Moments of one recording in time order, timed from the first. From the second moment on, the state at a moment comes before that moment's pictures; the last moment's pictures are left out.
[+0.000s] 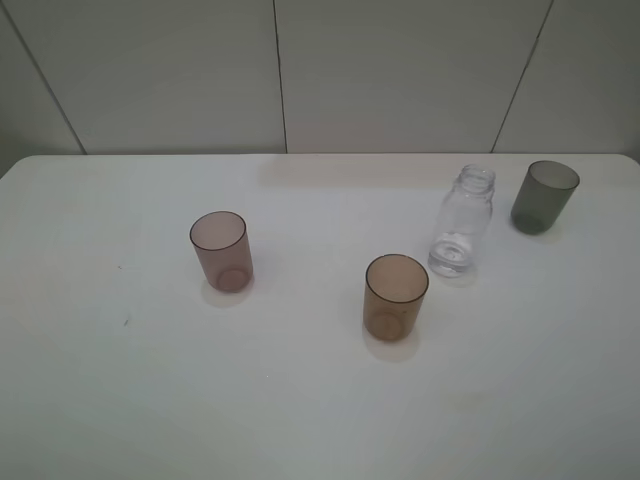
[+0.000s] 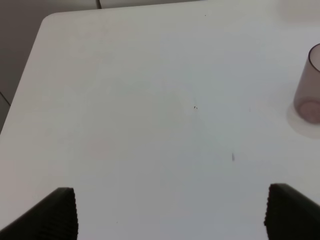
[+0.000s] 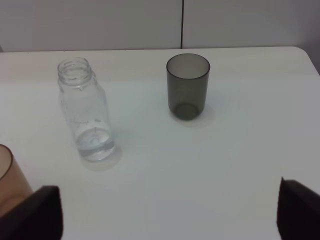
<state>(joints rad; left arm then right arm) -0.09 -0.01 -0.50 0.11 1.06 -0.02 -0.01 0.00 -0.52 -0.06 1.07 0.05</state>
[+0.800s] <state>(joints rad) -0.09 -0.01 -0.50 0.11 1.06 -0.02 -0.01 0.00 -0.52 -0.06 1.07 0.05</state>
